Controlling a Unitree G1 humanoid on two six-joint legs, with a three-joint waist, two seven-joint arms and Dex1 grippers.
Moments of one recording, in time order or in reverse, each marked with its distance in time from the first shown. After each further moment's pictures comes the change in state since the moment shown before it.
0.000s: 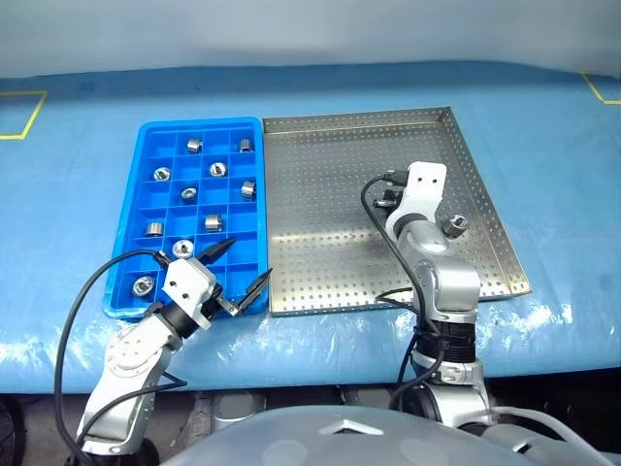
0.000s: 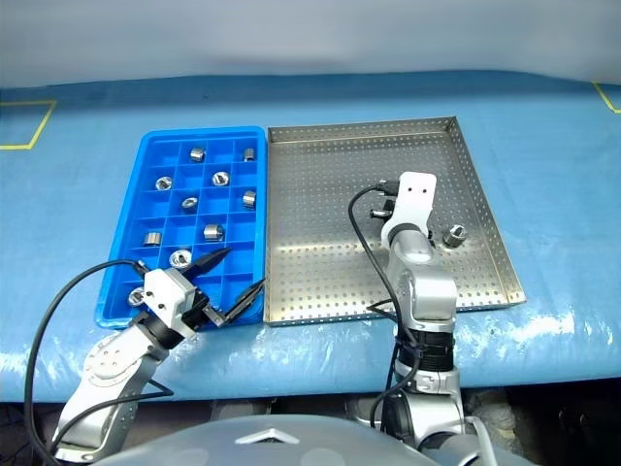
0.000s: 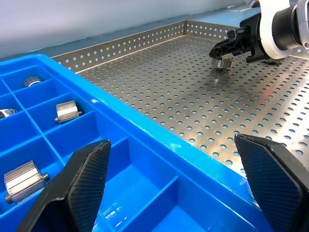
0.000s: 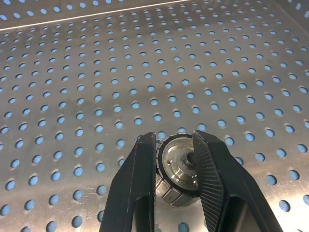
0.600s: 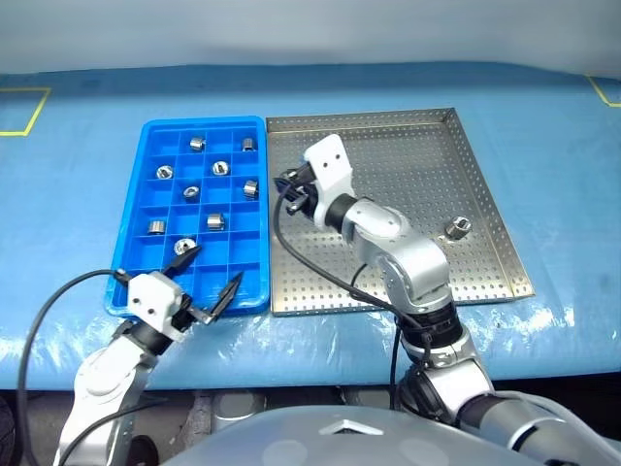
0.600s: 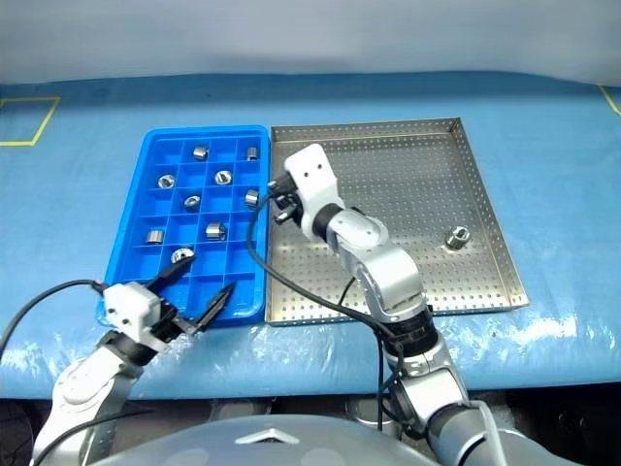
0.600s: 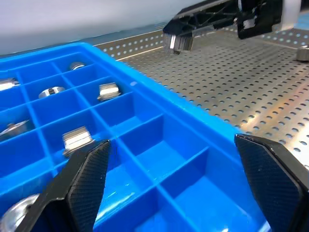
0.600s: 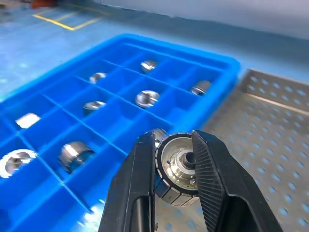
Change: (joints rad) left arm 0.168 -0.025 0.174 -0.012 -0.058 -0.092 0.021; right arm -0.199 -0.076 0.402 -0.055 0.126 -0.019 0.452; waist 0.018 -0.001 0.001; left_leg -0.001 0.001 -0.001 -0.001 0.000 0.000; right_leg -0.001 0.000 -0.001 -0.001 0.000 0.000
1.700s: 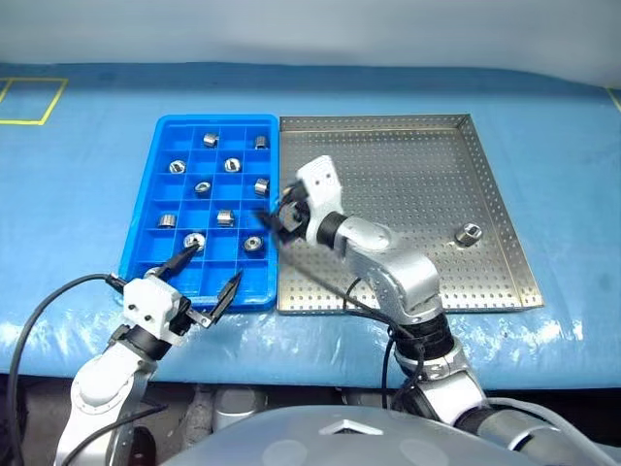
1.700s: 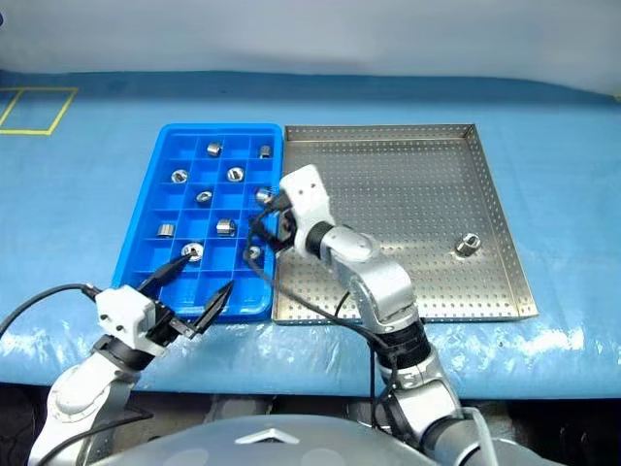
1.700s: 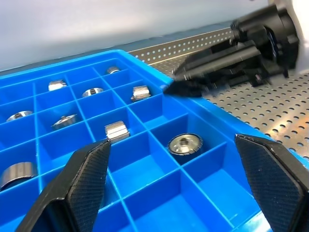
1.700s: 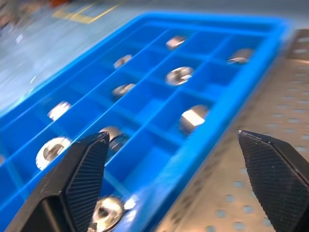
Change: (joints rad) left arm -0.019 -0.010 -0.047 -0.041 0.030 0.023 0.006; right arm 0.137 0.107 -0.133 -0.030 0.024 0.037 -0.141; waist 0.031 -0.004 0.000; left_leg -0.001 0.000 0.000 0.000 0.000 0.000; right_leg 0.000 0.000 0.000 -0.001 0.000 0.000
